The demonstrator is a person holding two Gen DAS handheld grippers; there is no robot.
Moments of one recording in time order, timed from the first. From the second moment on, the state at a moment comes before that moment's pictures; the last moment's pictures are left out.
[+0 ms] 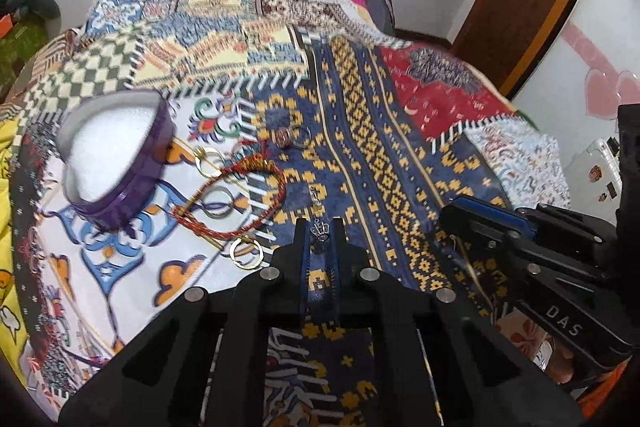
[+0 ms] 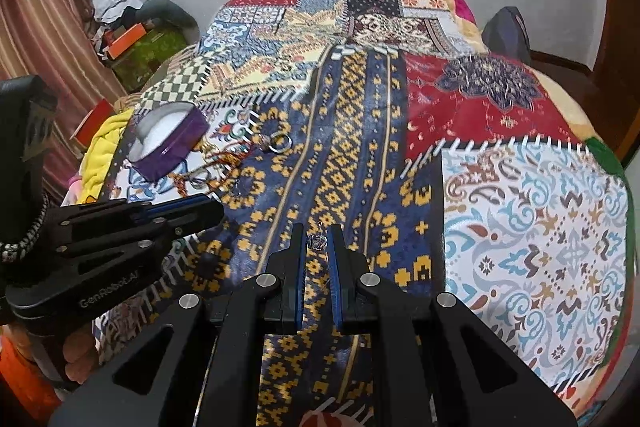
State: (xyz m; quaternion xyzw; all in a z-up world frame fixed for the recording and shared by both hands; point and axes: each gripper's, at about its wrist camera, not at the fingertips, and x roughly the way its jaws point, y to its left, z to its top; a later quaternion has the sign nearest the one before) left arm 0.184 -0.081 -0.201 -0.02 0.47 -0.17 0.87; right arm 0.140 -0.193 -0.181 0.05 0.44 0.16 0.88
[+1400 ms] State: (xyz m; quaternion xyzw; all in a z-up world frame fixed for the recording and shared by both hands) left arm 0.221 0.074 -0.158 -0.09 0.39 -0.09 0.91; right arm 0.215 -0.031 -0.122 -0.05 0.35 0.28 0.89
